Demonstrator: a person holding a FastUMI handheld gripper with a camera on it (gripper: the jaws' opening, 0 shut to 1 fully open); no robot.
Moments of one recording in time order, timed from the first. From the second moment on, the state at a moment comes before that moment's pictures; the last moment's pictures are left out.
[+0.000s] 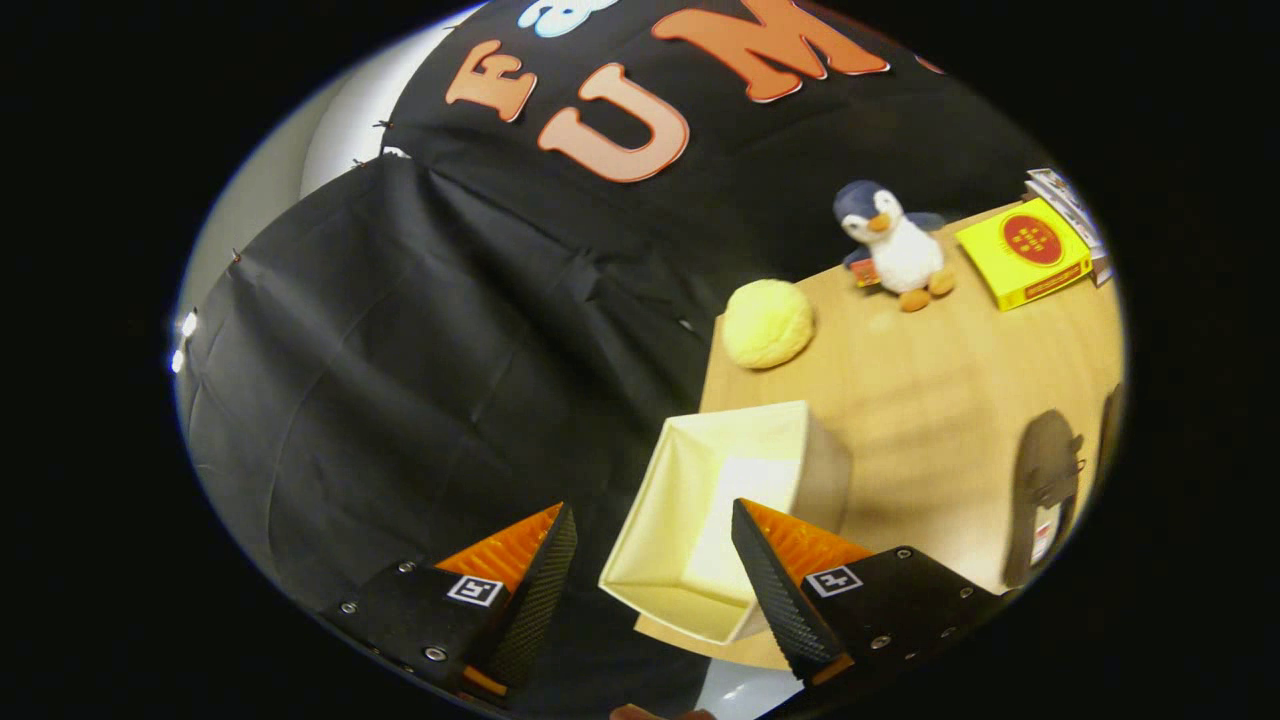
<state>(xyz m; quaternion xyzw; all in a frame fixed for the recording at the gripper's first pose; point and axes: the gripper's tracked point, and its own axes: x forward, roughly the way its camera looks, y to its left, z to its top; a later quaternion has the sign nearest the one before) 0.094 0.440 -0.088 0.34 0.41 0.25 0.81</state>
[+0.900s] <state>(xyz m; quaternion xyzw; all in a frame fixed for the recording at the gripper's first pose) 0.021 0.179 -0.297 0.12 0.51 0.09 0.84</state>
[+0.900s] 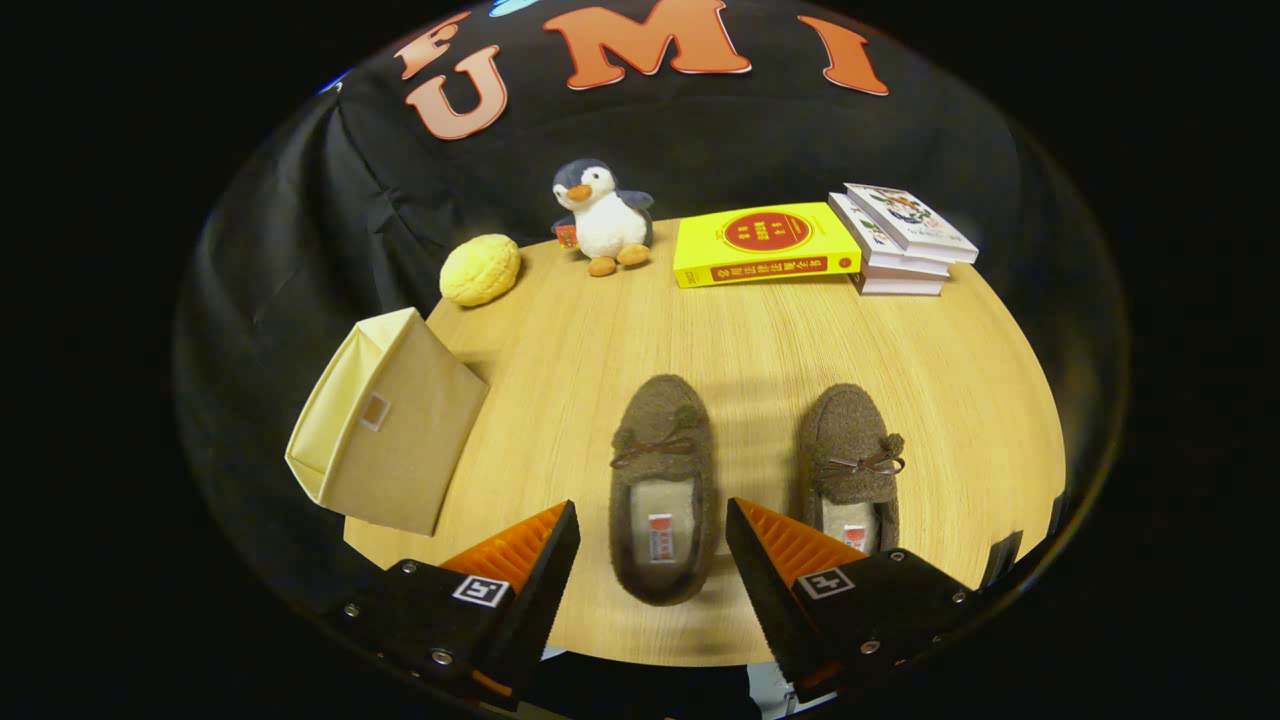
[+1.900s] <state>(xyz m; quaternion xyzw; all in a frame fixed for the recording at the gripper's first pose) 0.071 0.180 -0.406 0.09 0.50 0.10 0.85</state>
